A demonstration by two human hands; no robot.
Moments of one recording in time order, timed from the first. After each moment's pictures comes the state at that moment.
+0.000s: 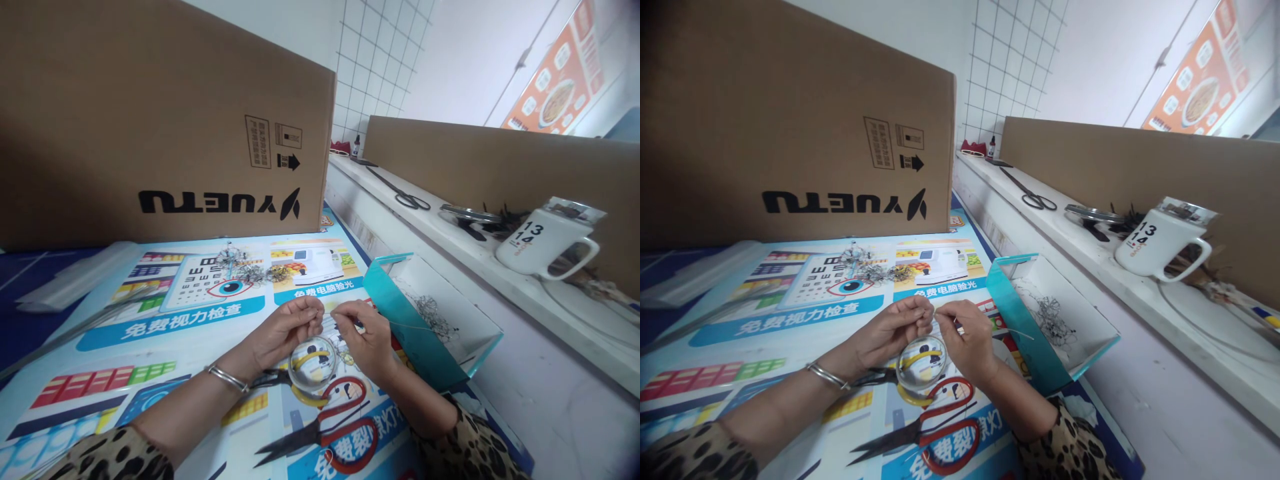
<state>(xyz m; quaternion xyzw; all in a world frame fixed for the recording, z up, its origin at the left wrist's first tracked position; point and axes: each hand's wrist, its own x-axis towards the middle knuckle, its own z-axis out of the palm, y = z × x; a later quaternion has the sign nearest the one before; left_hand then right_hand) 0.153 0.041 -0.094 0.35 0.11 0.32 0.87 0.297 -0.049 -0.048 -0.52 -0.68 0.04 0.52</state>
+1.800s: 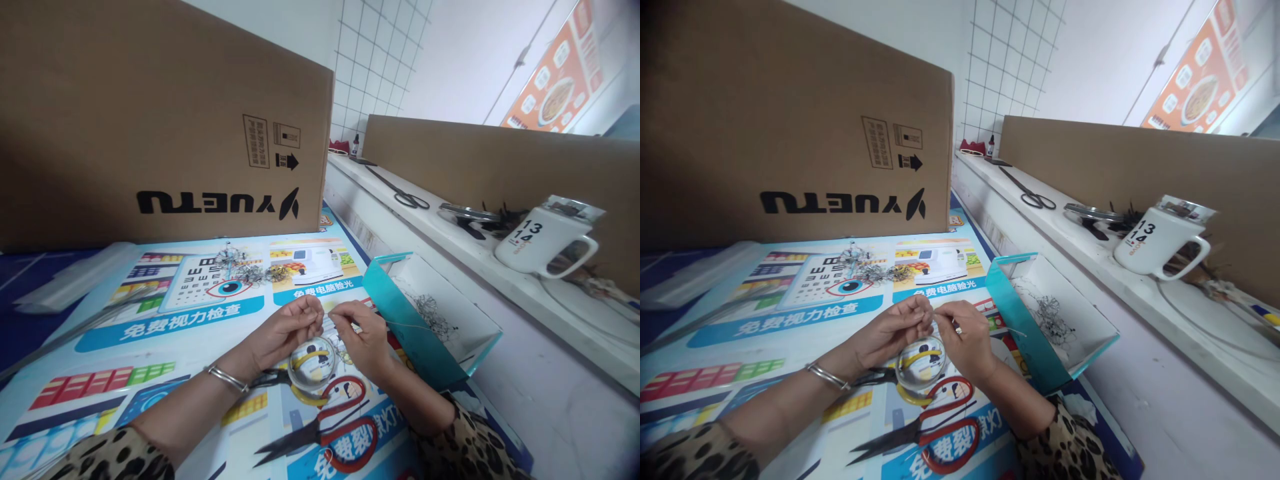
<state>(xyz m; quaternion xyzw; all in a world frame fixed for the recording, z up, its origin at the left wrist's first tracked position) 0.152 0.040 -0.096 0.39 0.08 0.29 0.87 0.298 -0.047 -0.053 -0.52 -0.68 0.05 0.52</state>
